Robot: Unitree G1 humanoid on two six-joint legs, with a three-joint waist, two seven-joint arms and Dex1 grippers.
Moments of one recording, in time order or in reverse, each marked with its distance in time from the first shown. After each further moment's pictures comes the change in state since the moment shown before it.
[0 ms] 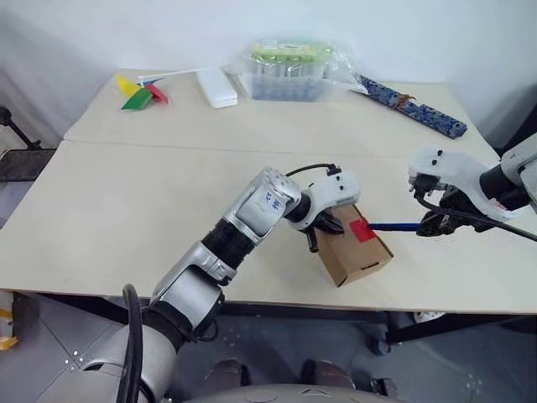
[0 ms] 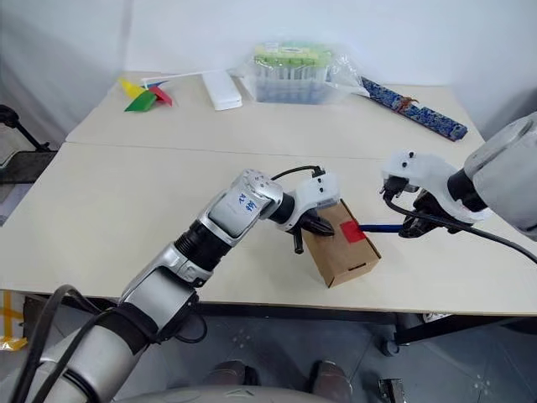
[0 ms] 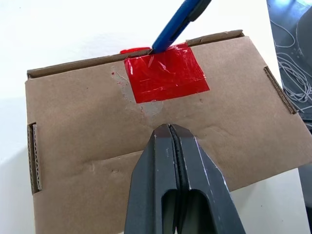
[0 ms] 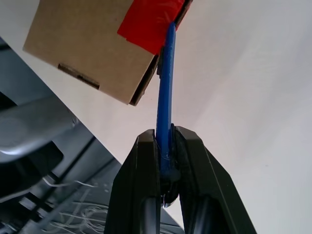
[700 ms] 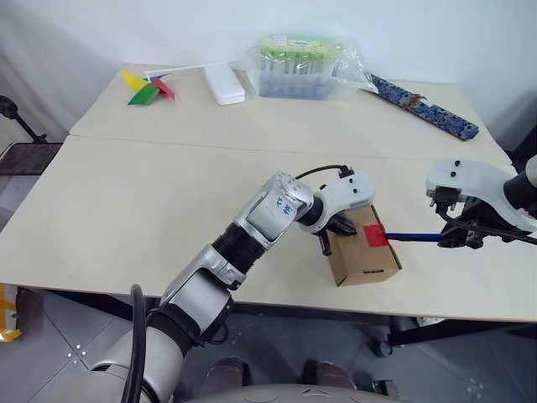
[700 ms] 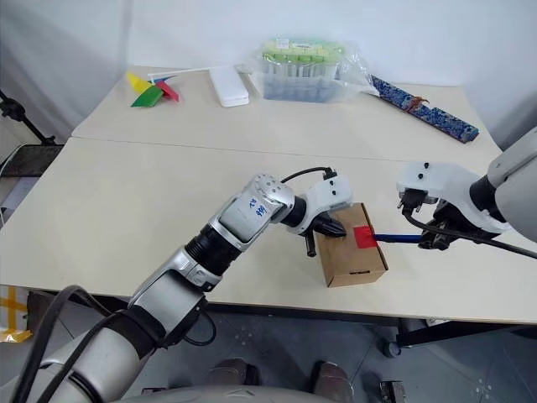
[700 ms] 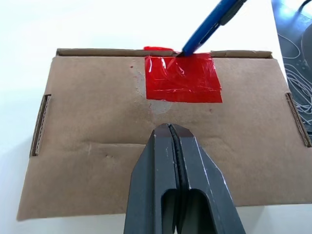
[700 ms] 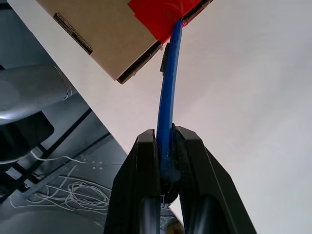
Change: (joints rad) left arm 0.004 -0.053 0.000 0.013 -0.001 -0.020 0.068; right arm 0.047 -0.093 -0.011 -0.067 -0.080 -0.042 0.122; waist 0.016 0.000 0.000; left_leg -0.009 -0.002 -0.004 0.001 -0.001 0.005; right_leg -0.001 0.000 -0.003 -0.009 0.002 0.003
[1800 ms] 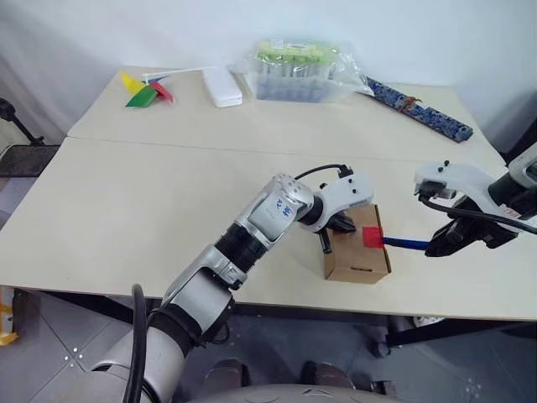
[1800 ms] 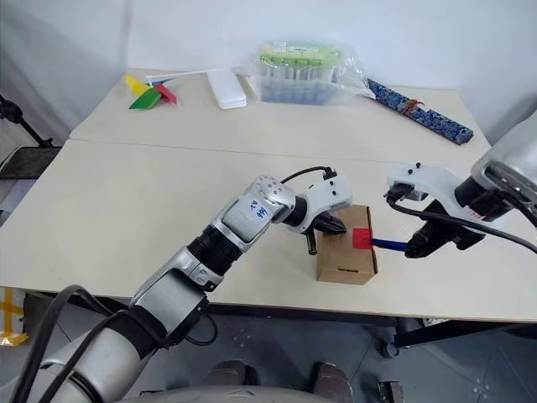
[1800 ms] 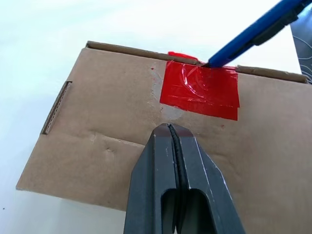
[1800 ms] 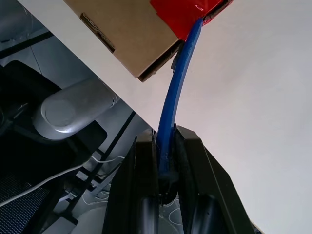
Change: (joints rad) left arm -0.002 -0.013 0.000 0.068 0.002 -0.079 0.053; right arm -0.368 0.046 0.342 0.137 0.638 0.205 -0.411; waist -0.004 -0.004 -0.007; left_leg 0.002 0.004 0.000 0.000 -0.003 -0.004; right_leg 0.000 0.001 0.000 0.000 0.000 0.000
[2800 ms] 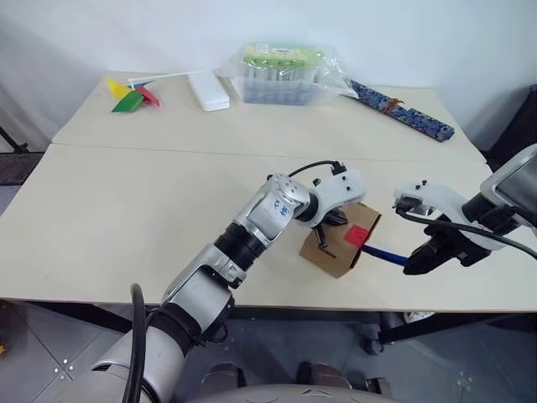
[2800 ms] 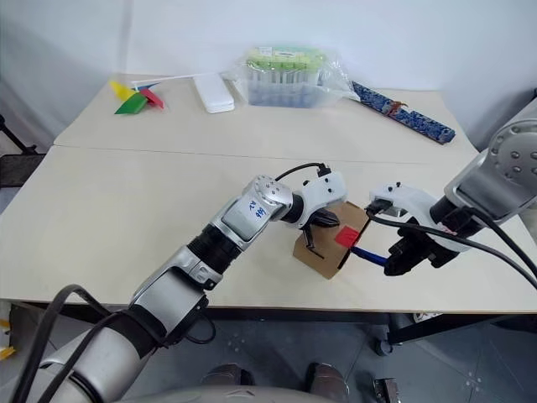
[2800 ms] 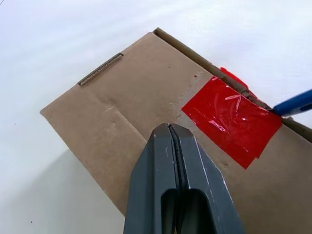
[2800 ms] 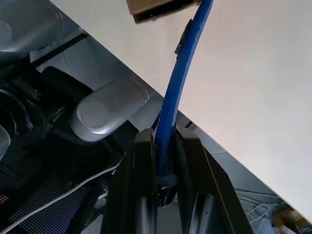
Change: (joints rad) left arm -0.005 0.007 0.009 0.047 0.032 -0.046 0.068; right arm -0.024 0.035 0.036 0.140 0.682 0.000 -0.576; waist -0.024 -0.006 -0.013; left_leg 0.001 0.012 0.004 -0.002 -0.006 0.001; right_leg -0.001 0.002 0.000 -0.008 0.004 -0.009
